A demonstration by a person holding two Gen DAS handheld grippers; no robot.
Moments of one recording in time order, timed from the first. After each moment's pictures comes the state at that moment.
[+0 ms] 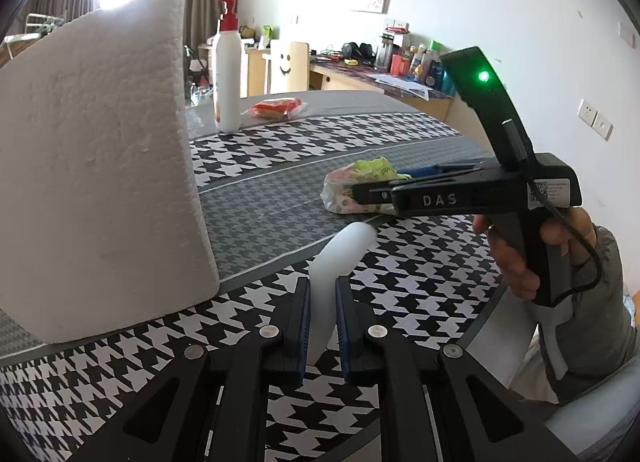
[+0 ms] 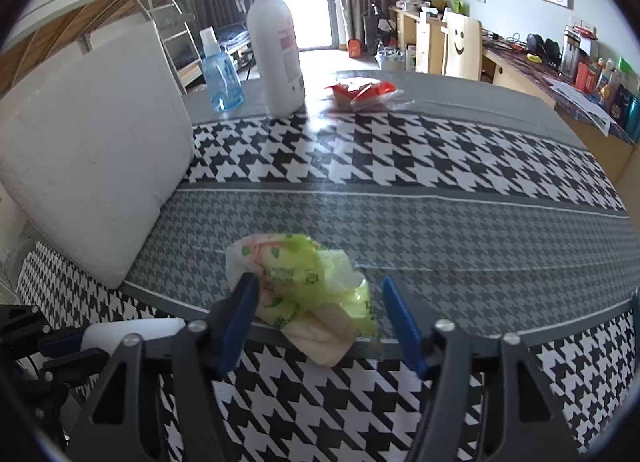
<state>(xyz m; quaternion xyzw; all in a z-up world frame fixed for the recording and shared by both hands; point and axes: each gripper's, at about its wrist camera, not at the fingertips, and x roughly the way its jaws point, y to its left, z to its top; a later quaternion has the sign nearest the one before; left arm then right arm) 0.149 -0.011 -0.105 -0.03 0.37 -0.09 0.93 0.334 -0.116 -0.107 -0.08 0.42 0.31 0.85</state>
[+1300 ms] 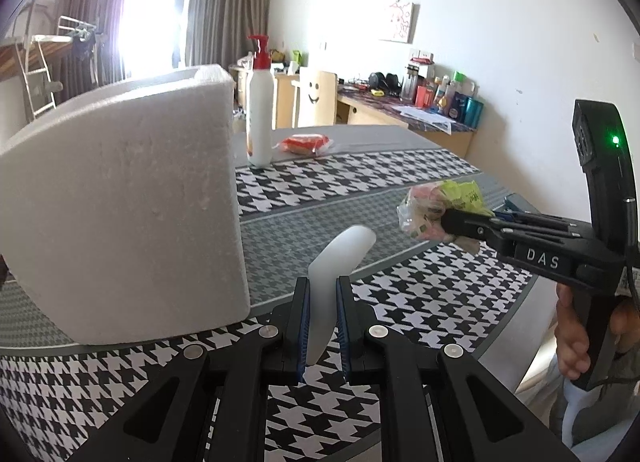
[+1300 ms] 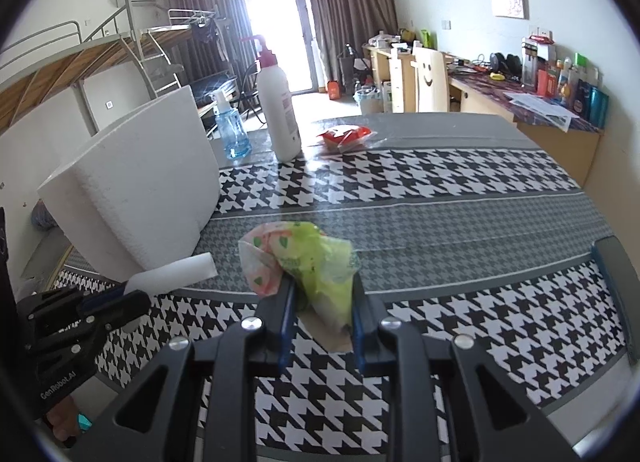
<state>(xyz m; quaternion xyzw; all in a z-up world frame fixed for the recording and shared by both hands) 0.131 -0.005 -0.077 -0.04 0.32 -0.03 0.95 0.267 -0.151 -0.065 -0.02 0.35 0.28 0.89</state>
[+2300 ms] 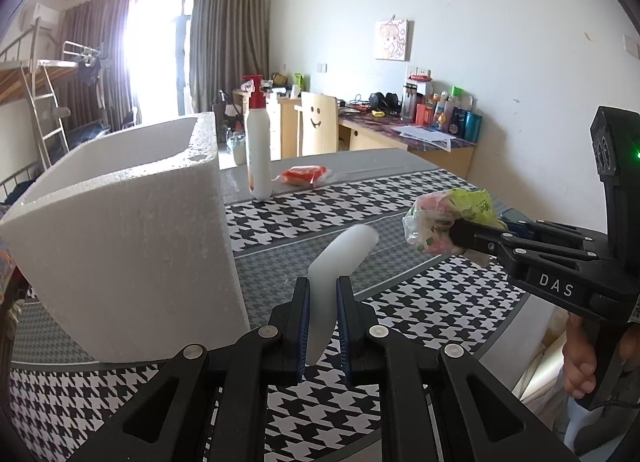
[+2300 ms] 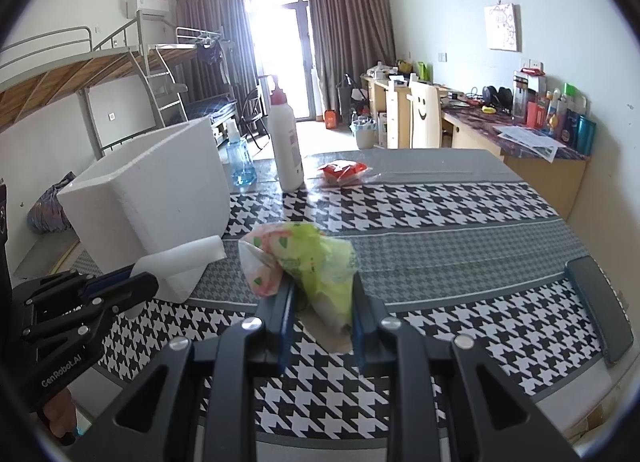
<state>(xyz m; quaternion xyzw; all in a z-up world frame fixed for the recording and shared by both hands) 0.122 -0.016 -0.056 -0.02 0.29 -0.02 0.96 0.240 -0.159 -0.044 -0.03 0.29 0.27 0.92</state>
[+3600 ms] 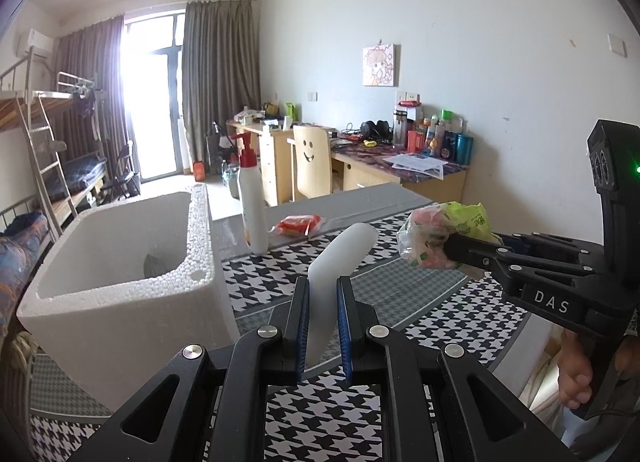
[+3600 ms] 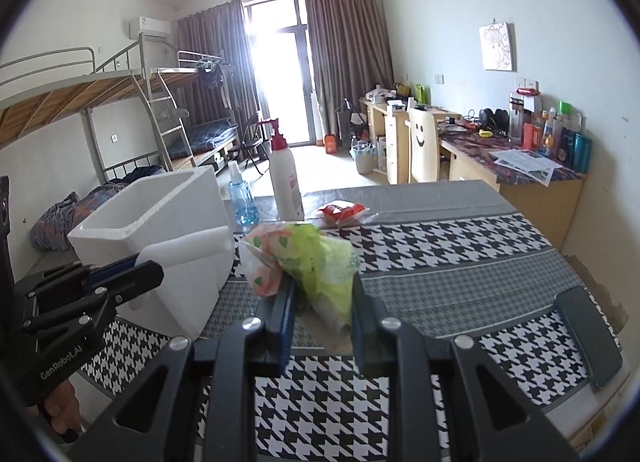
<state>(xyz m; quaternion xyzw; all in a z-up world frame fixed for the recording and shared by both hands) 0.131 -0.019 -0.016 0.00 0.24 -0.03 0.97 0.248 -0.163 -0.013 -0.01 0.25 0.27 0.93</state>
